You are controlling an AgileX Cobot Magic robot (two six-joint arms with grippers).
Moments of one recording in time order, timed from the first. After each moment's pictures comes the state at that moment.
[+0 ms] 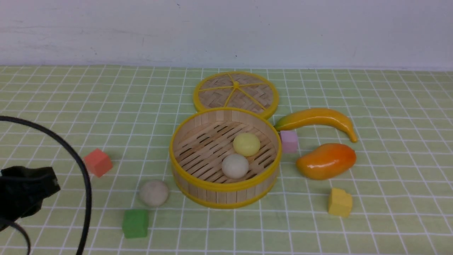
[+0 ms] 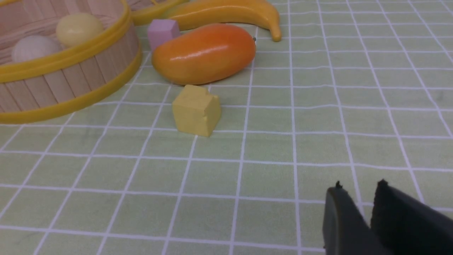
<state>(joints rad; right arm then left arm) 0.10 -0.01 0.02 0.03 0.38 0.05 -0.19 0.82 -0.46 0.18 0.17 -0.60</state>
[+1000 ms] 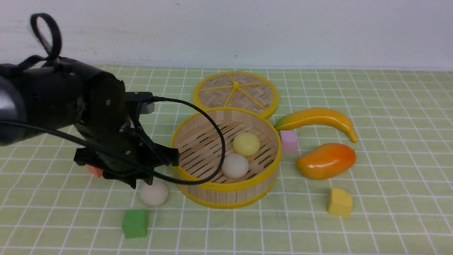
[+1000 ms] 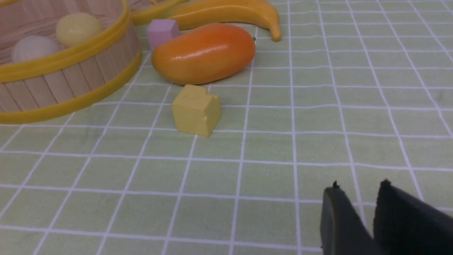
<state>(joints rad) 0.10 -0.01 0.02 0.03 0.38 0.05 -0.41 1.69 -1.19 0.11 0.76 -0.45</state>
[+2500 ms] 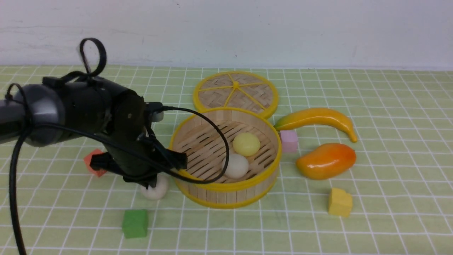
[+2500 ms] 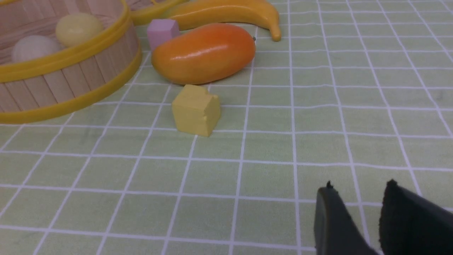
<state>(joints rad) 0.10 -0.01 0.02 0.03 0.38 0.05 -0.41 1.75 -1.21 0.12 0.73 -0.49</state>
